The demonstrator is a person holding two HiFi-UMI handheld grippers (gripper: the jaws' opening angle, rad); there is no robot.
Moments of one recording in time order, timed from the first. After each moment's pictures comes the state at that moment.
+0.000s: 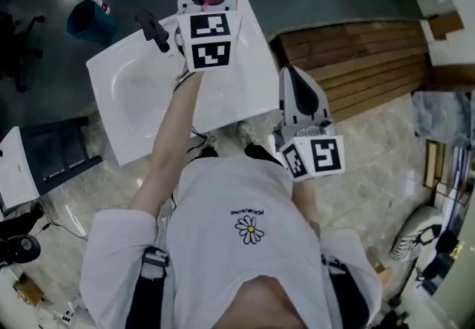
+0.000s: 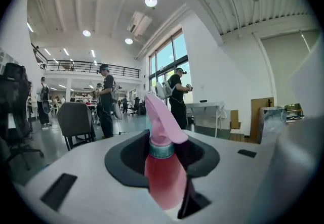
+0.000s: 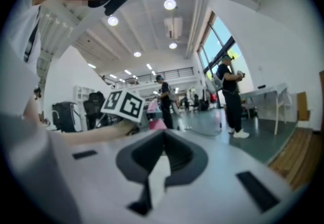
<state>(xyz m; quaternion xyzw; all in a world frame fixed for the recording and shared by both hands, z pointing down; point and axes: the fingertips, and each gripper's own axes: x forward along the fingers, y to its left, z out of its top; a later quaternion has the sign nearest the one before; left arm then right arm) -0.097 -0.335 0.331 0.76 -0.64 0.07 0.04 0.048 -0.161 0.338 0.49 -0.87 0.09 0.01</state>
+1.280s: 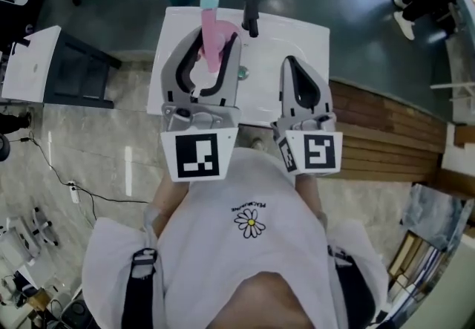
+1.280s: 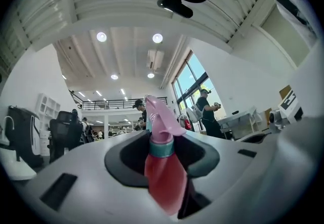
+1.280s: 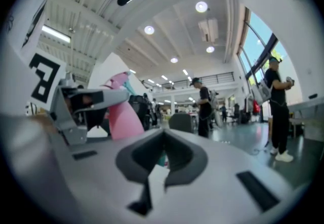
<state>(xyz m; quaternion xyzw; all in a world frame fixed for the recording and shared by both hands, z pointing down) -0.218 -0.065 0.216 0.63 -0.77 0.02 -0.13 -0.119 -0.118 0.288 0.30 -0.95 0.00 0.00</state>
